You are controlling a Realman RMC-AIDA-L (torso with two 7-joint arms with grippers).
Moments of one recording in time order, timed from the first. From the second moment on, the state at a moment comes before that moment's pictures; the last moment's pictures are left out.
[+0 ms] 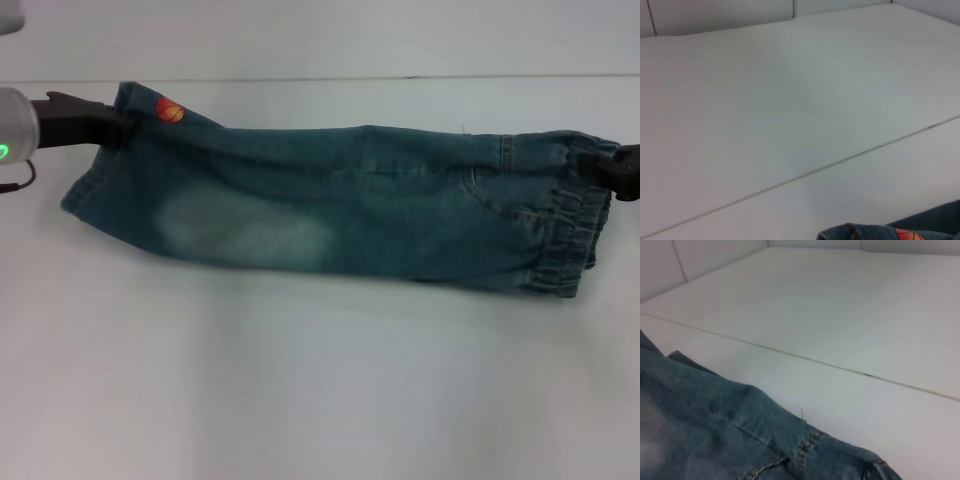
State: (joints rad) left arm -0.68 -2.16 0.67 0.95 2.46 1.00 -1.94; right arm 0.51 2.08 -0.58 -0.96 -2.26 -1.28 1.74
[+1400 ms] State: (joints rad) left arm -0.59 -2.16 0.83 1.00 2.30 0.97 -1.96; right arm 0.47 2.06 -0.61 -0.98 -2.27 -1.36 1.69
